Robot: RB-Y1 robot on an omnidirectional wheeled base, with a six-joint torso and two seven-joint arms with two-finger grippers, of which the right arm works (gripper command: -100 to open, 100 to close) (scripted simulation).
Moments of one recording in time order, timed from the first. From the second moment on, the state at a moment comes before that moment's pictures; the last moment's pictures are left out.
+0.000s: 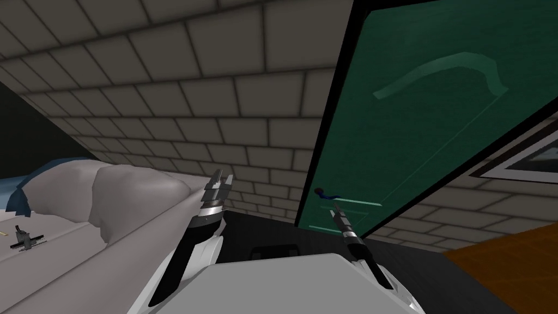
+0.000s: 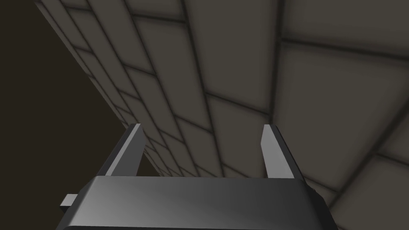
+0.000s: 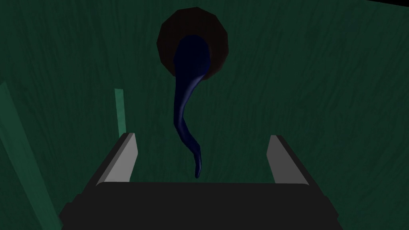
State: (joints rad) arm 0.28 -0.48 -0.01 -0.99 -0.26 -0.80 -0.20
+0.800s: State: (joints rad) arm 0.24 -0.47 -0.02 -0.96 -0.26 -0.78 -0.19
